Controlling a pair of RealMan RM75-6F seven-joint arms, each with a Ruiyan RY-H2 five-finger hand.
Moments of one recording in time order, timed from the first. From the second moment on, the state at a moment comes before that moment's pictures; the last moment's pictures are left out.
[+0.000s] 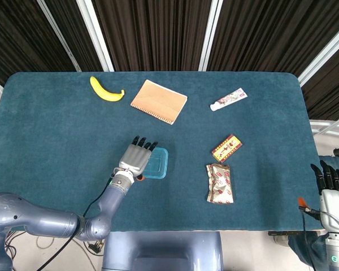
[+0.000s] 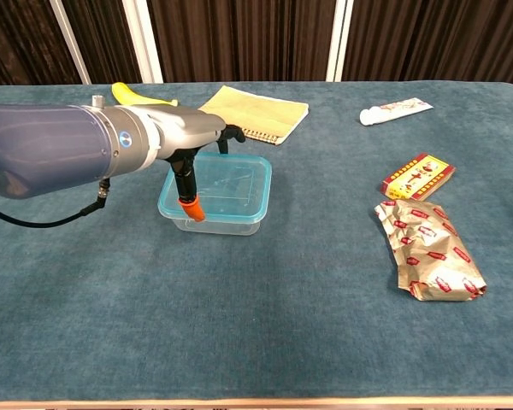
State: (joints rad) left arm -1.18 -1.63 -0.14 -1.66 0.33 1.11 0.88; right arm 0.01 -1.17 0.11 -1.68 -1.41 1.55 -0.12
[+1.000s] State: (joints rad) left arm -1.16 -1.67 -0.13 -1.60 0.34 1.09 0.92; right arm 0.01 -1.17 0.12 -1.68 -1.41 1.55 -0.12
